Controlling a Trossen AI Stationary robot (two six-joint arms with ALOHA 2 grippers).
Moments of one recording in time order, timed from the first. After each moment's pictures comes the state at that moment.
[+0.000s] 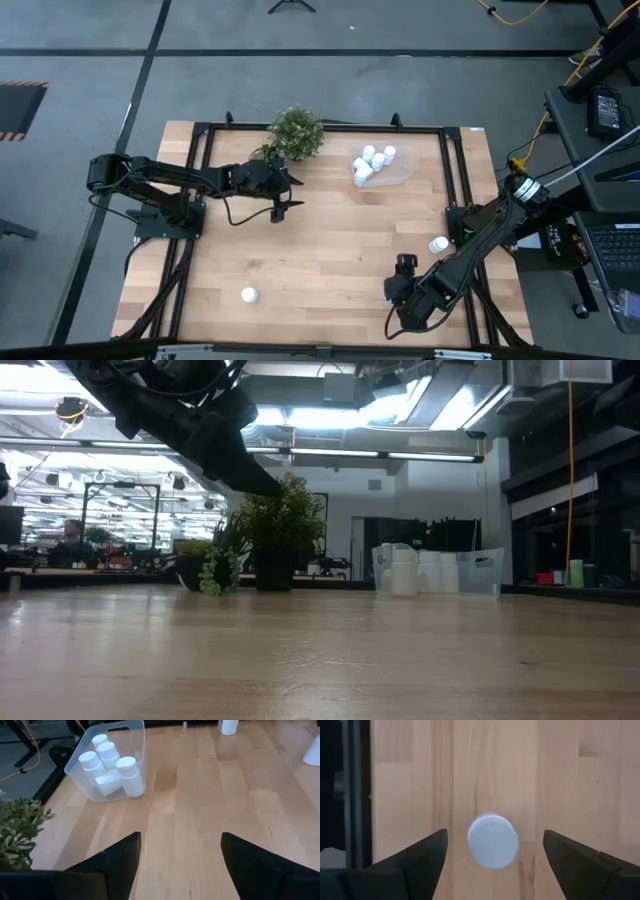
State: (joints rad) left arm 0.17 1.28 0.59 0.20 0.02 0.11; right arm 0.81 1.65 1.14 -0.81 0.22 0.78
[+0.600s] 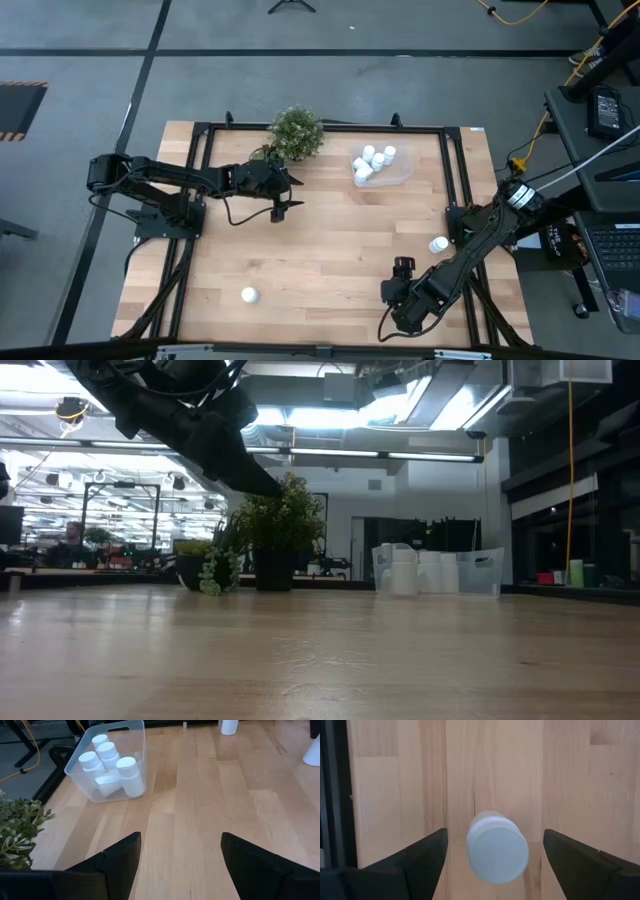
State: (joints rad) left arm 0.17 1.28 0.59 0.20 0.02 0.11; right arm 0.81 1.72 1.14 -0.78 0.22 0.81
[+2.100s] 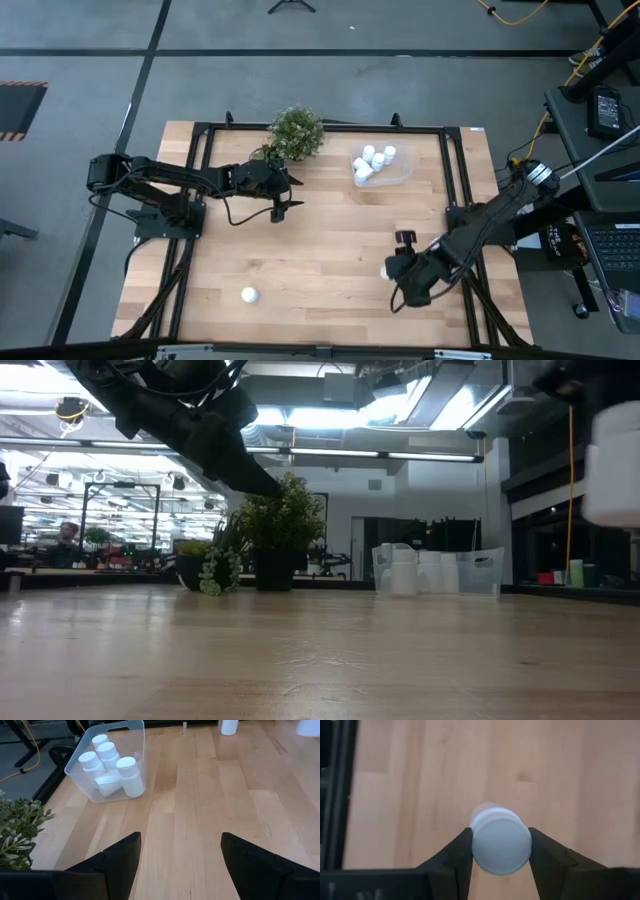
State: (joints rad) left arm 0.17 1.28 0.59 0.20 0.02 0.11; right arm 0.68 1.47 1.14 -0.92 0.25 0.54
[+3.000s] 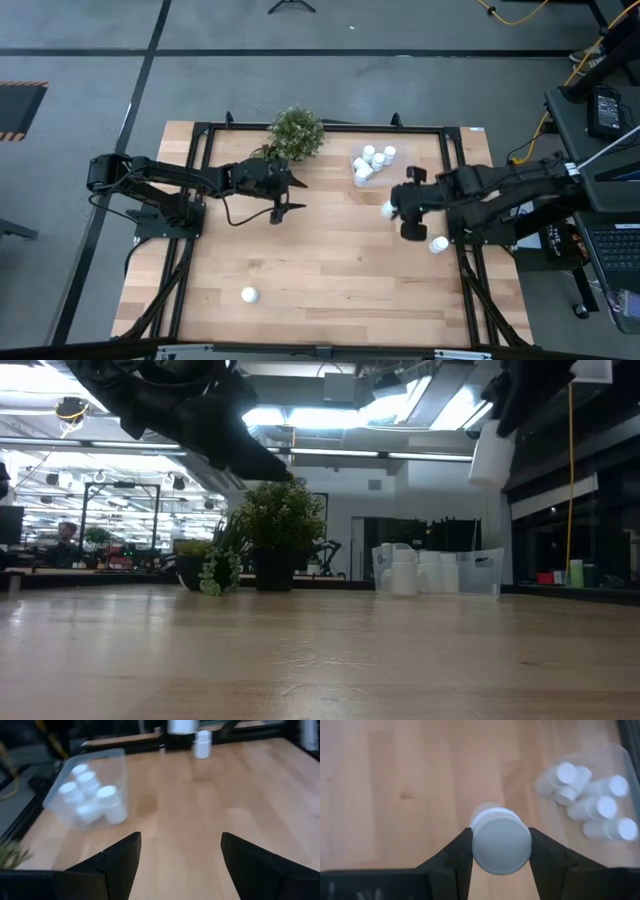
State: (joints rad) left arm 0.18 1.28 0.59 0.29 0.14 0.15; right arm 0.18 1.18 1.14 -1.08 0.27 0.22
